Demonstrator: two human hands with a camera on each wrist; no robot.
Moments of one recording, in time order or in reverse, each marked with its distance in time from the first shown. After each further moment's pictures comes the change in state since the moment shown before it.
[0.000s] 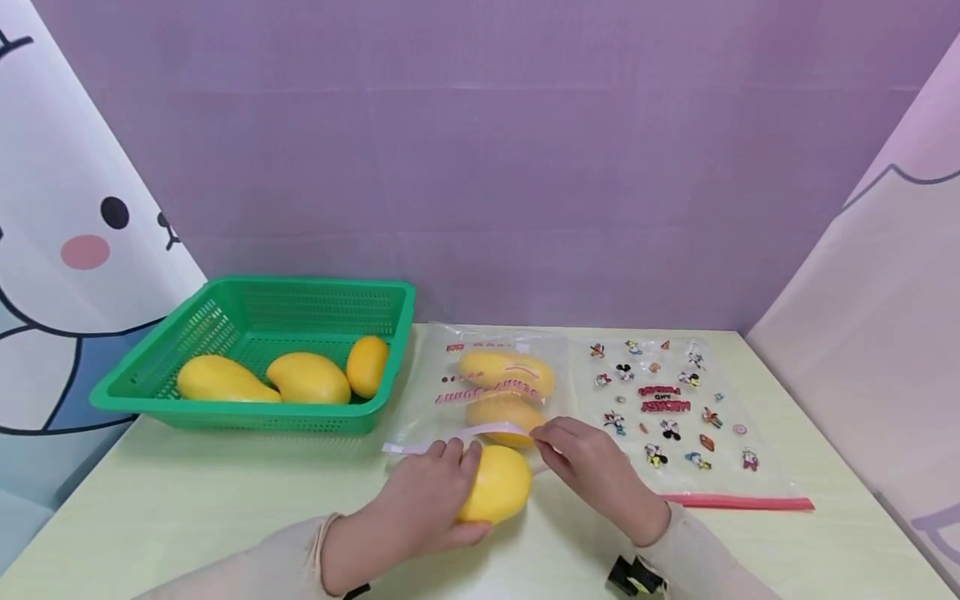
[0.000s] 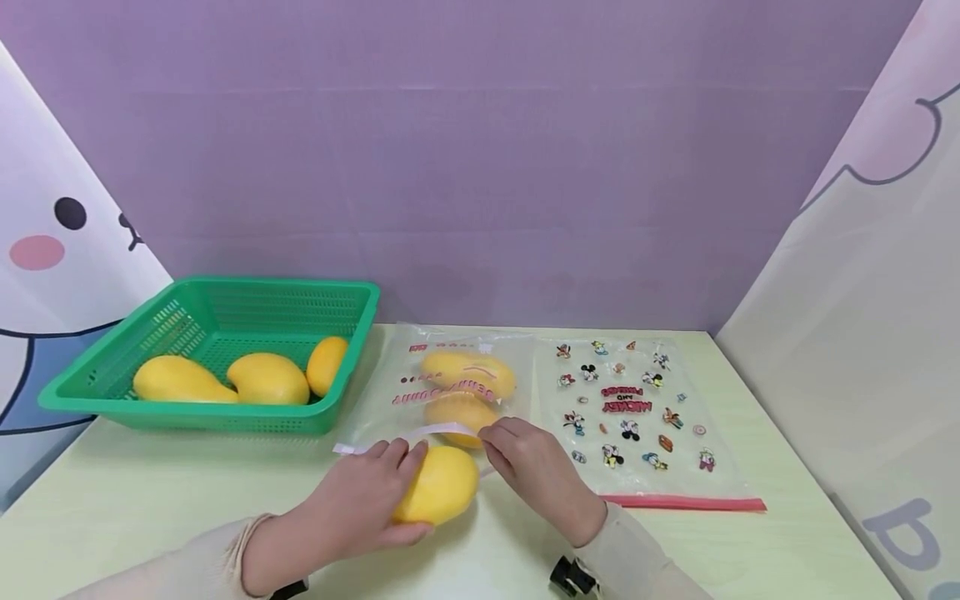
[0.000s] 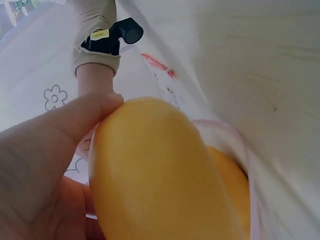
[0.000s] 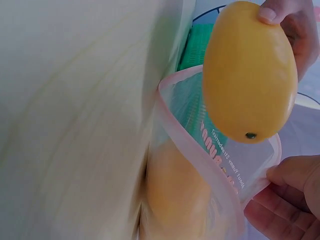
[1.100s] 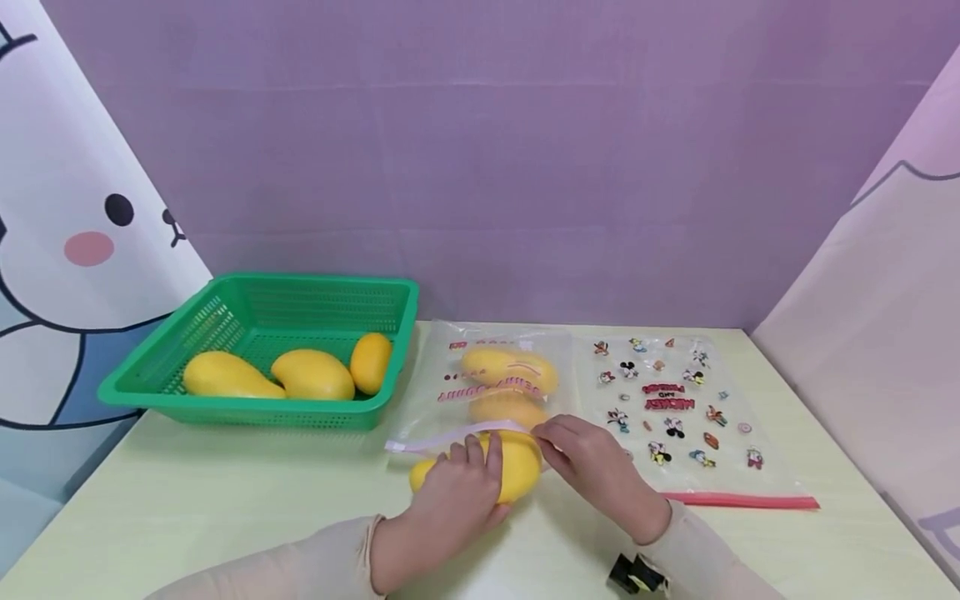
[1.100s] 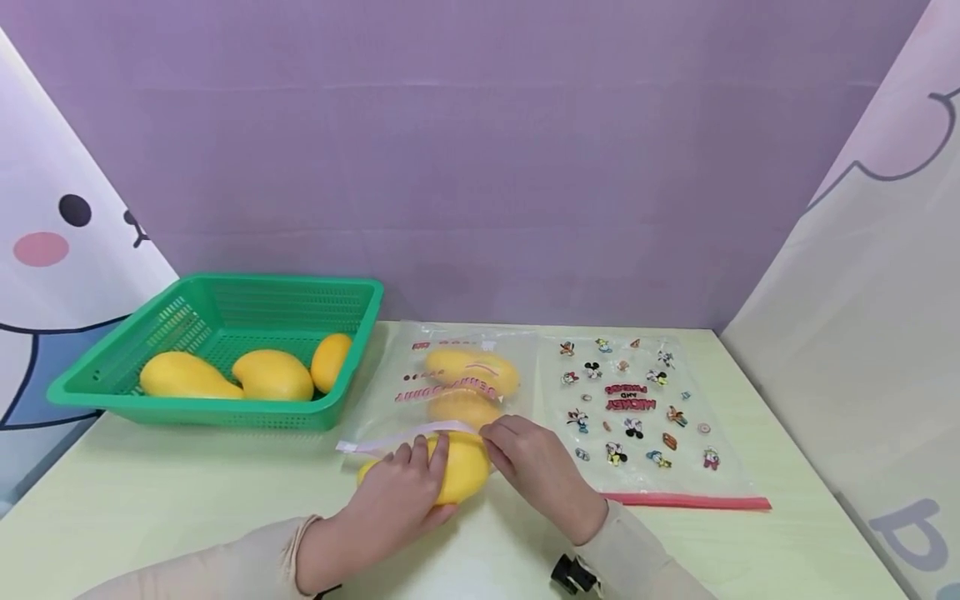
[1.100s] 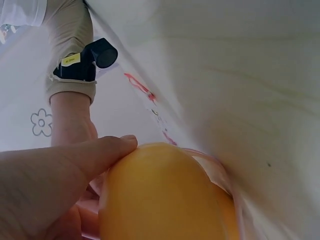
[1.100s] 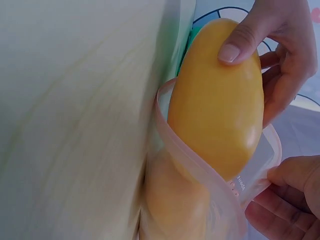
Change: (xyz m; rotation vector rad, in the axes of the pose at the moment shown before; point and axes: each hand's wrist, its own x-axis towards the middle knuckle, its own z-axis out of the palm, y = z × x) left_hand 0.016 0.029 0.020 0.272 0.037 -0.080; right_hand -0.001 -0.001 0.001 -0.008 -0.021 0.030
